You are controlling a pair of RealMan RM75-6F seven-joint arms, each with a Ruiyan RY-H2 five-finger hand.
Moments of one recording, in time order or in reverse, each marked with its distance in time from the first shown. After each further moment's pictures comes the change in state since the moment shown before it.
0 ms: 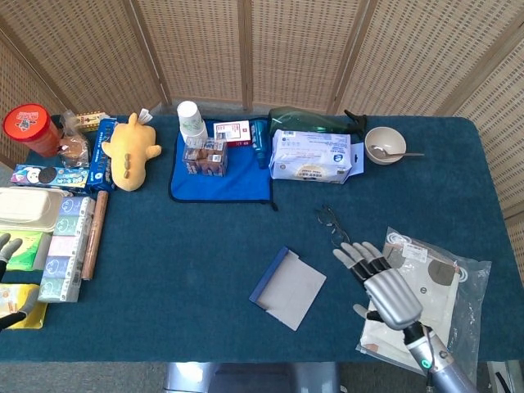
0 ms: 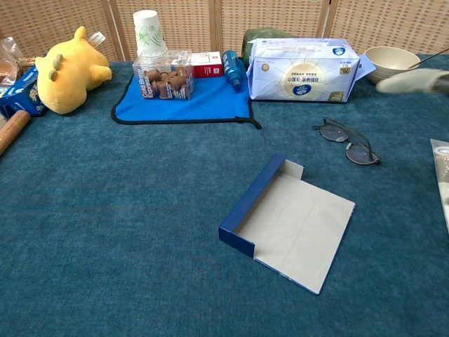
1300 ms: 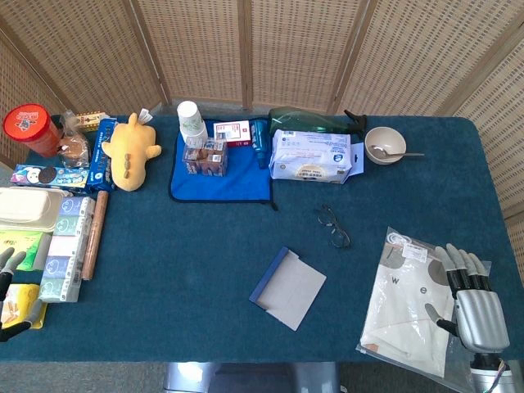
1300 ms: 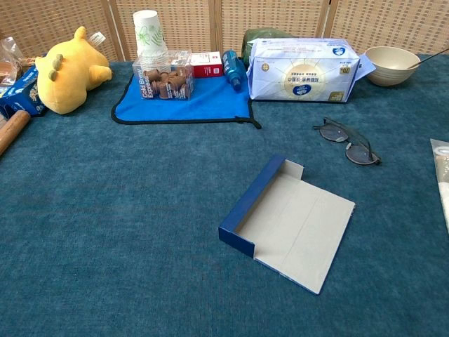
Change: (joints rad) left arm 0.028 -0.095 0.025 0.066 -0.034 -0.001 0.034; right arm -0.278 0.030 -0.009 0.090 0.141 0.366 0.028
